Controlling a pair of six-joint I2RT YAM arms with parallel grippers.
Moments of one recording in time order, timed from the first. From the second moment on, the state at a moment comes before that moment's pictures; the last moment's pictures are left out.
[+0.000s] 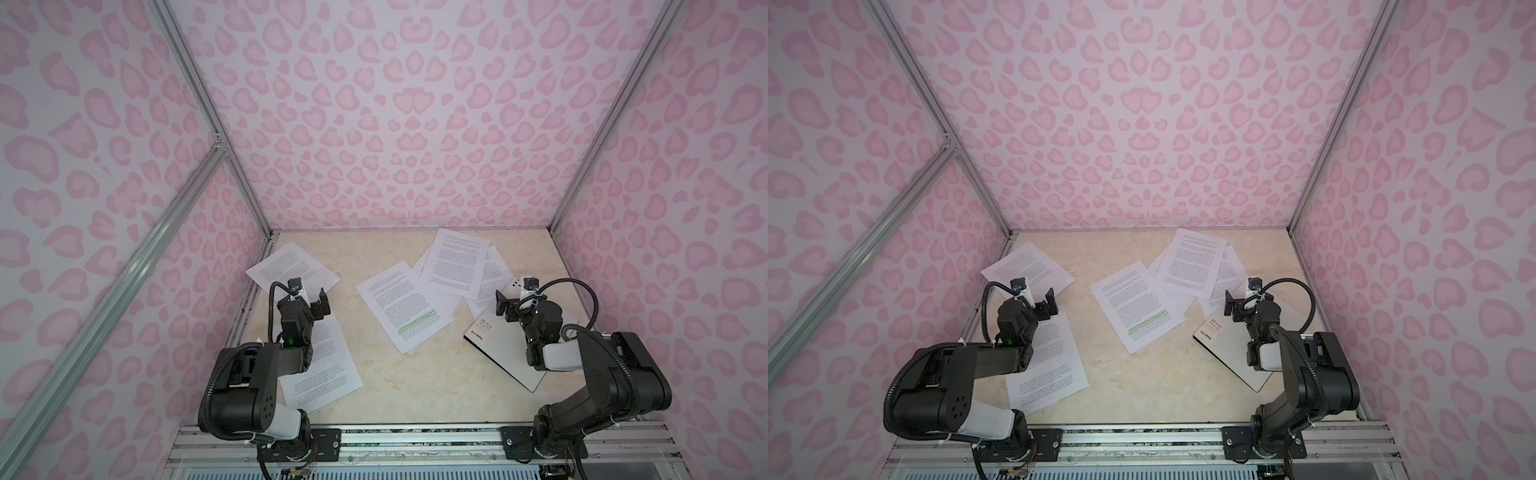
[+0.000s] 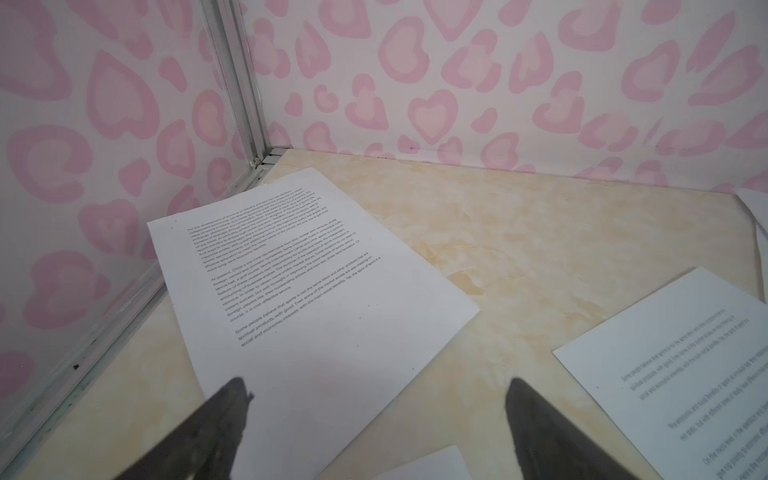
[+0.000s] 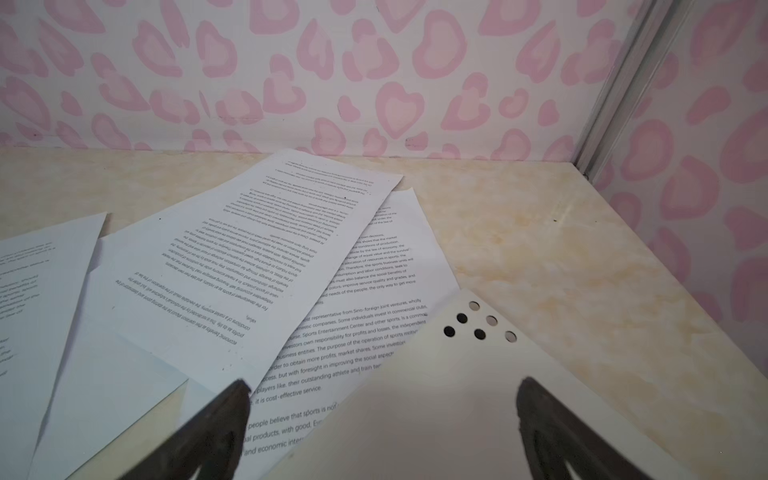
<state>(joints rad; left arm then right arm) 0.01 1.48 0.33 0.87 -0.10 -0.06 -0.05 1.57 0.31 1.00 -0.11 -0.01</state>
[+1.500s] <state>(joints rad) -0.17 1.16 0.73 0.25 -0.41 -0.29 0.04 1.25 0.57 0.54 0.27 0.16</state>
